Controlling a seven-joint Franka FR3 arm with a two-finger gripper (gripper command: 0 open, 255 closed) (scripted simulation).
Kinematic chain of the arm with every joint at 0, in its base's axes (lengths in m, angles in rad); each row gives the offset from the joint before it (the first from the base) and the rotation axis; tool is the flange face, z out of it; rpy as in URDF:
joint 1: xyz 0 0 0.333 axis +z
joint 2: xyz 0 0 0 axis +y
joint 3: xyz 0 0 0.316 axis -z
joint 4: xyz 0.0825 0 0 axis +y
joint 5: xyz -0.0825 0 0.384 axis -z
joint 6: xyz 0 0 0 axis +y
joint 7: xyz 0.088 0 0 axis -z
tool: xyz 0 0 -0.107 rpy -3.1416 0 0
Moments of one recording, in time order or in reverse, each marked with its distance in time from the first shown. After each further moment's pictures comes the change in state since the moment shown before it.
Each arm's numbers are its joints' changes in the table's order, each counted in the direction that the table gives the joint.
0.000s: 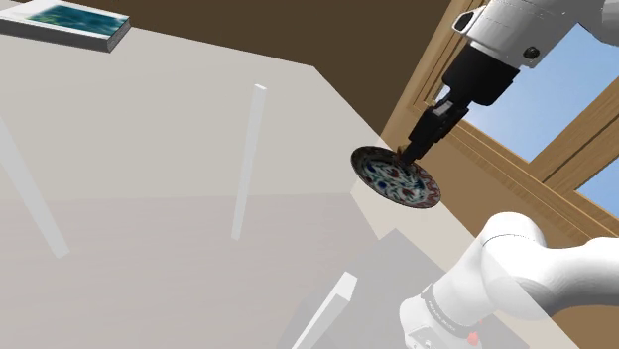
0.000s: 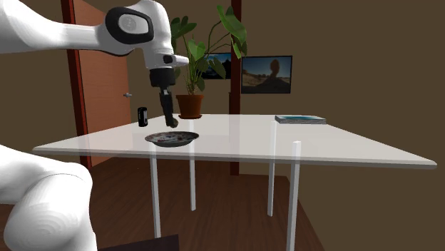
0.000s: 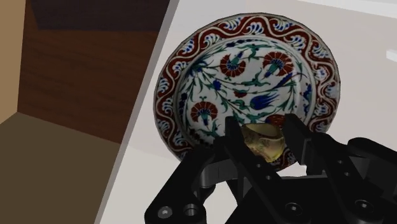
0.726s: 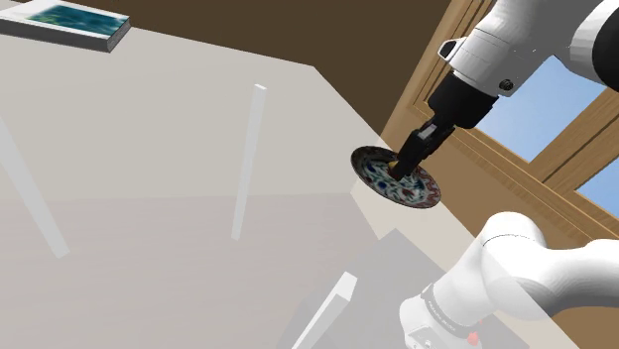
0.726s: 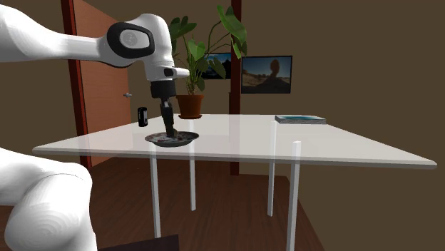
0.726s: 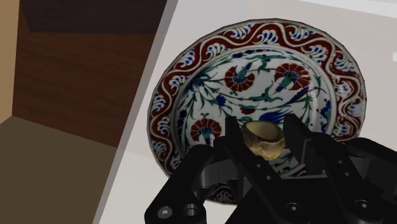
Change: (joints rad) arm 0.009 -0.035 -0.011 0.110 -0.013 -0.075 -0.003
